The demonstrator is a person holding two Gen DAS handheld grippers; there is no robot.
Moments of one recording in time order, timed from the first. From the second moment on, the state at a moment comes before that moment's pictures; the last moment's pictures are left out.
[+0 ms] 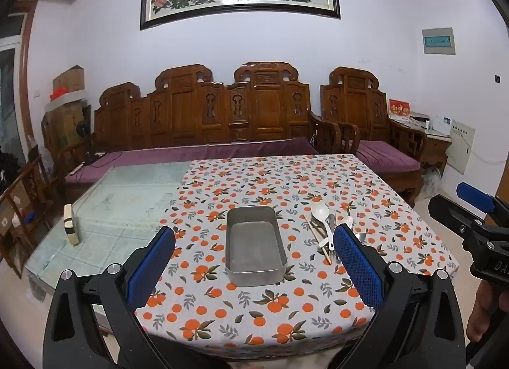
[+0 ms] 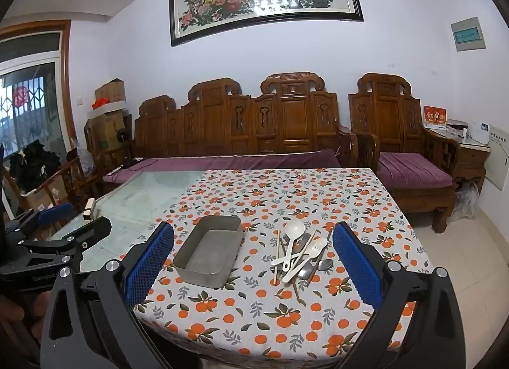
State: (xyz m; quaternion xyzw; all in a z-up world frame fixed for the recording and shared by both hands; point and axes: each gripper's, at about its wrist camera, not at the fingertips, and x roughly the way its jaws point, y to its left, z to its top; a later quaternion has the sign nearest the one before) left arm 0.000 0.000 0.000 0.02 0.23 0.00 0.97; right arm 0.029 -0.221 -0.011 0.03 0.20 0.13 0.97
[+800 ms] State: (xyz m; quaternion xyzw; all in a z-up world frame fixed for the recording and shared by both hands) left arm -0.002 0.000 0.002 0.02 0.22 0.00 0.97; right arm 0.027 -0.222 -0.009 0.03 0.19 0.13 0.97
